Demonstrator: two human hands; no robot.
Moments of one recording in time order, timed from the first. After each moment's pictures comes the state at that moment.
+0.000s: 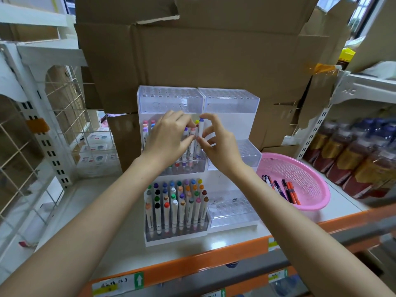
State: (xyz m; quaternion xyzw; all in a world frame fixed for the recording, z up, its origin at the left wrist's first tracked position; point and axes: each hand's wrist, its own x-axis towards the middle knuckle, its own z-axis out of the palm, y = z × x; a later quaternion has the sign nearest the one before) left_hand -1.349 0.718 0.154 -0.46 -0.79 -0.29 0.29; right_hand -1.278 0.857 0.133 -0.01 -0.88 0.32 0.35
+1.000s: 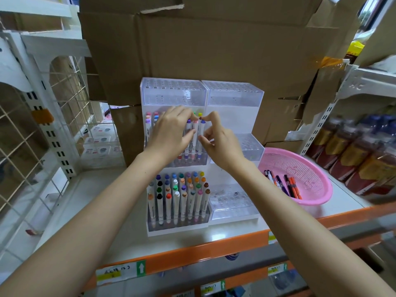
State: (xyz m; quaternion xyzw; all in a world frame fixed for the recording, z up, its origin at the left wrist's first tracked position) left_hand -1.344 0.715 0.148 -0.44 -0.80 -0.30 0.28; right_hand -1.276 0.857 0.124 -0.01 -0.93 0.20 0.32
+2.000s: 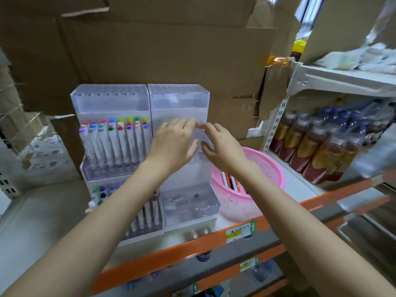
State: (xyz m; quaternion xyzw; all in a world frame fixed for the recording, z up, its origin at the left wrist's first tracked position) left_hand -1.282 0.819 0.147 -0.49 -0.80 -0.19 0.30; right_hand -1.206 0.962 0.131 -0.08 -0.95 0.12 0.28
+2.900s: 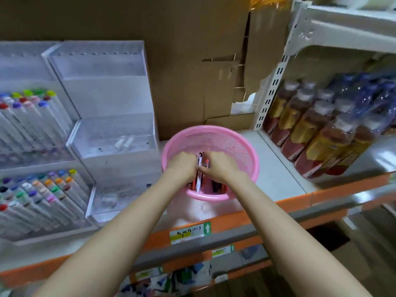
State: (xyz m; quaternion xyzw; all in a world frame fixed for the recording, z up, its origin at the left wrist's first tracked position) left_hand -1.246 0.999 0.022 -0.36 -0.93 -0.04 -0.10; right_hand -1.181 1.106 0.016 -0.15 -0.97 0.17 0.00
